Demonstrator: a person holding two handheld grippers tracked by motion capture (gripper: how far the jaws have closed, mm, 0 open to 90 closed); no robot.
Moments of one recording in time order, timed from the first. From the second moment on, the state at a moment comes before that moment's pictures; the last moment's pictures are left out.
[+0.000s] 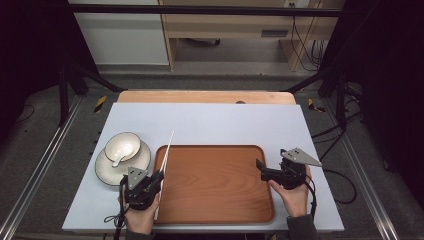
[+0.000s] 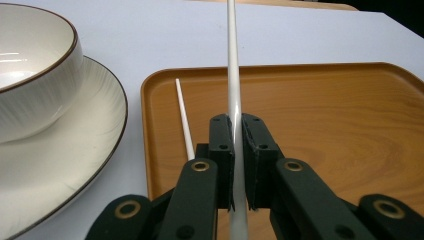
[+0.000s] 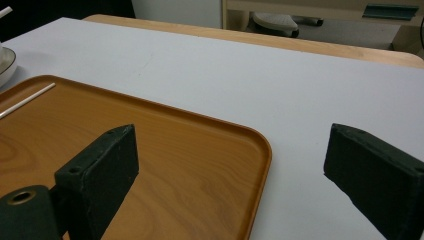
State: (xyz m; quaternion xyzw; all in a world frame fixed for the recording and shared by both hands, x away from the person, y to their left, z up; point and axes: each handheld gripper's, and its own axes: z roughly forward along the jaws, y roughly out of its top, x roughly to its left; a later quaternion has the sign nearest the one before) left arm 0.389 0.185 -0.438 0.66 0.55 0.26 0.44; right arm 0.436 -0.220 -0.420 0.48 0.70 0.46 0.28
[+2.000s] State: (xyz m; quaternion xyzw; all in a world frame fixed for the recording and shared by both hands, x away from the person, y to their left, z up) left arm 0.396 0.172 -0.466 0.68 0.56 0.23 0.40; right arm 0.440 -0.216 -0.425 0.48 0.70 0.45 0.28
